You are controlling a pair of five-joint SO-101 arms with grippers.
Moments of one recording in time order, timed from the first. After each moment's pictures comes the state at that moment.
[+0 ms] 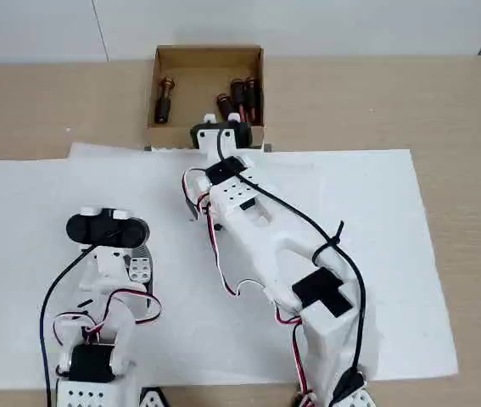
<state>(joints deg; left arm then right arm) -1.0 -103.4 96.5 51.5 1.8 -35.5 22.8 -4.9 66.9 -37.7</state>
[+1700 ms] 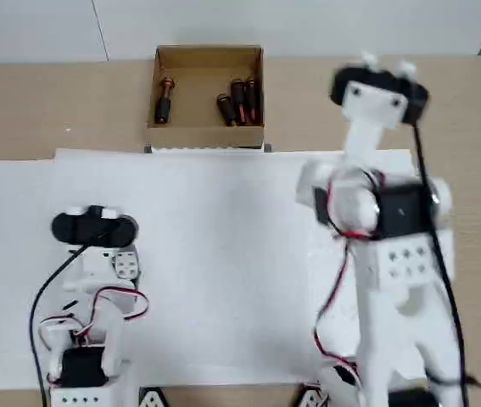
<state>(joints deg) -7.3 -103.4 90.4 51.5 -5.0 -11.5 -30.0 2.0 94.7 -27.8</state>
